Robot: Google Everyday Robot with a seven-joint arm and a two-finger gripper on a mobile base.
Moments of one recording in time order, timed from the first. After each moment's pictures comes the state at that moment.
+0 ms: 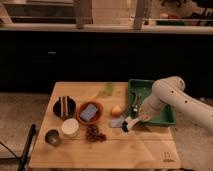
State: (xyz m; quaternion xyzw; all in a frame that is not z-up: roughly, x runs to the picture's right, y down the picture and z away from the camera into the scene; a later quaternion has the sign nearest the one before) arm 0.219 0.160 0.756 -0.28 -0.18 -0.23 0.92
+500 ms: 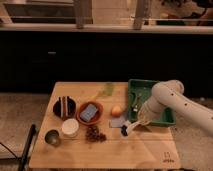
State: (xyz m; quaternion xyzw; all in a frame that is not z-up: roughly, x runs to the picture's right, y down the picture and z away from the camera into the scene) arm 0.212 0.179 0.756 -0.29 -0.20 -0.23 0.91
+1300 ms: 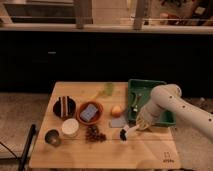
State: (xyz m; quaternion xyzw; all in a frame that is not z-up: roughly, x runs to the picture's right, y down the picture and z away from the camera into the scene) arm 0.206 0.211 0.766 -0.32 -0.23 -0.22 0.89
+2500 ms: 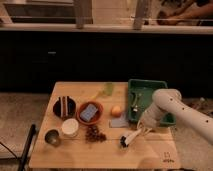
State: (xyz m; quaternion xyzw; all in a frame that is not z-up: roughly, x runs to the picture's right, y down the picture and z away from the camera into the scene) arm 0.215 0.239 0.778 -0.35 -0.26 -0.21 0.88
